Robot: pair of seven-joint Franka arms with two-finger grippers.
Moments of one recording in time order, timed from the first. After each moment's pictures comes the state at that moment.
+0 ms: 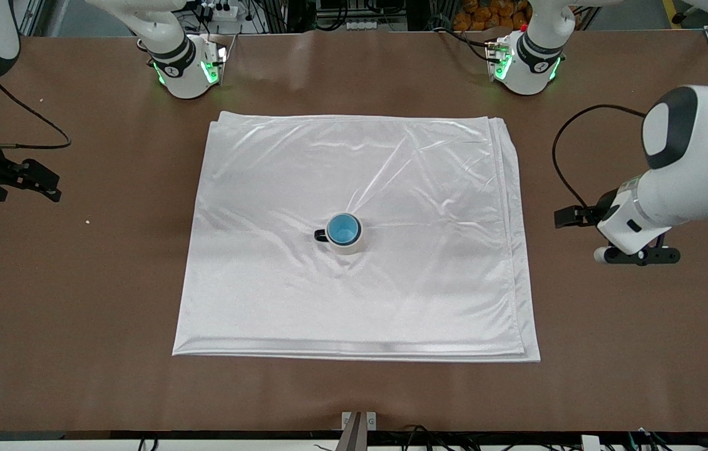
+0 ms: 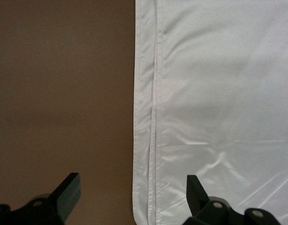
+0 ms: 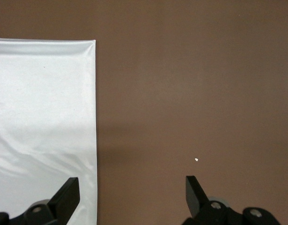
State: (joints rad) left arm -0.09 0.21 -0.03 -1.68 -0.06 1.76 -0.10; right arm -0.06 -0.03 0.00 -1.78 -0.05 1.84 -0.04
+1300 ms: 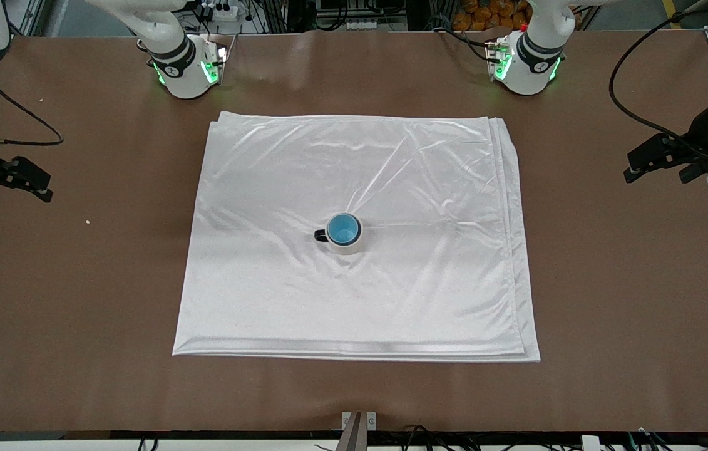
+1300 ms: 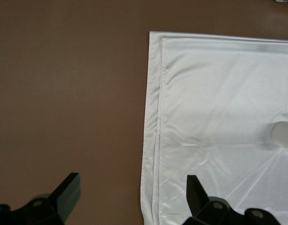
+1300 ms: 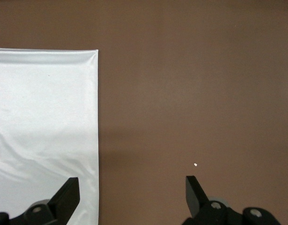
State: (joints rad) left arm -0.02 0.03 -0.04 -1.56 -0.06 1.64 -0.08; right arm -0.06 -0.03 0.01 -1.74 -0.05 1.83 -0.04
